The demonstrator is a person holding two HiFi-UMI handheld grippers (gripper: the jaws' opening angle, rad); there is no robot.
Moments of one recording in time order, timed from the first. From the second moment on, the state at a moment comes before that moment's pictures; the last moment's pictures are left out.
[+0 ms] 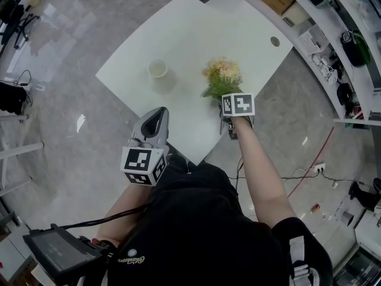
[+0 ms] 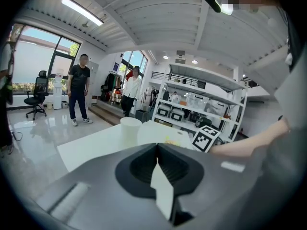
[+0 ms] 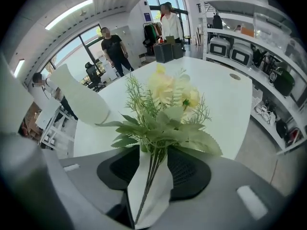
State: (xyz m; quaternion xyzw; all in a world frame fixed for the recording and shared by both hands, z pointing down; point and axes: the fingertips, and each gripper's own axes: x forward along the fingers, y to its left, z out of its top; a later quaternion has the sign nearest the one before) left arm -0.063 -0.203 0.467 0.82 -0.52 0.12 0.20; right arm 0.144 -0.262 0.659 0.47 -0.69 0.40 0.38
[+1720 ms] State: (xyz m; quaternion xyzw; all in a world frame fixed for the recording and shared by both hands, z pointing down) left arm -0.068 -0.210 0.462 0.83 -0.51 0.11 0.19; right arm 0.155 -0.294 0.589 0.51 -0.72 0.37 0.29
